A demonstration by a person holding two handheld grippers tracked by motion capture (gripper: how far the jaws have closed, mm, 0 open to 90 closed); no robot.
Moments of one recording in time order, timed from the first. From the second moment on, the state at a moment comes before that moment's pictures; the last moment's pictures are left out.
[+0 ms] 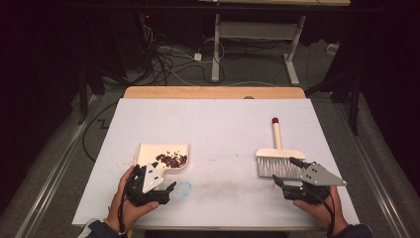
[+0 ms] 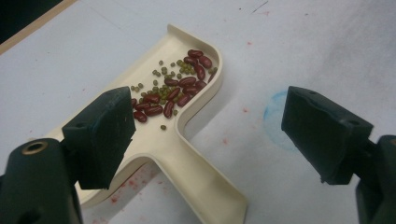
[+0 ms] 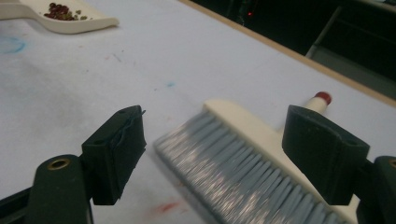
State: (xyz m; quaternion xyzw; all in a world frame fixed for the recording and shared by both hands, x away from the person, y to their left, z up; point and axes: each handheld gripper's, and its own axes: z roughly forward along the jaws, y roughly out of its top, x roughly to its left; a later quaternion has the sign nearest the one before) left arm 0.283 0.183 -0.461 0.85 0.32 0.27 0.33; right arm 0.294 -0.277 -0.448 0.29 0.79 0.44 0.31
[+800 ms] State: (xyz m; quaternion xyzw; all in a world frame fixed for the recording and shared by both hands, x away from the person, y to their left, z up) left arm 0.280 0.178 -0.461 0.85 0.30 0.28 0.33; right arm 0.277 -0.276 -0.459 0.28 0.80 0.43 0.31
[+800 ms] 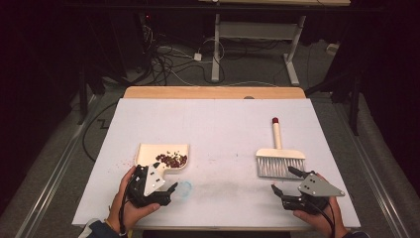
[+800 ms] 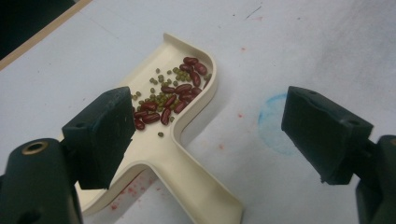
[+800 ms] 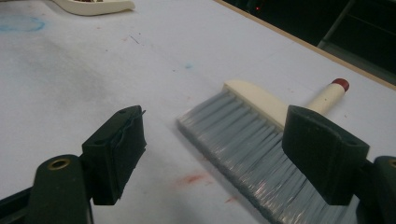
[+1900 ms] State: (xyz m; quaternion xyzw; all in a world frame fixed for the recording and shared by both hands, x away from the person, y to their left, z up) left arm 0.280 0.179 -0.463 0.85 0.31 0.28 0.32; right arm 0.280 -0.274 -0.456 0.27 0.80 0.43 0.31
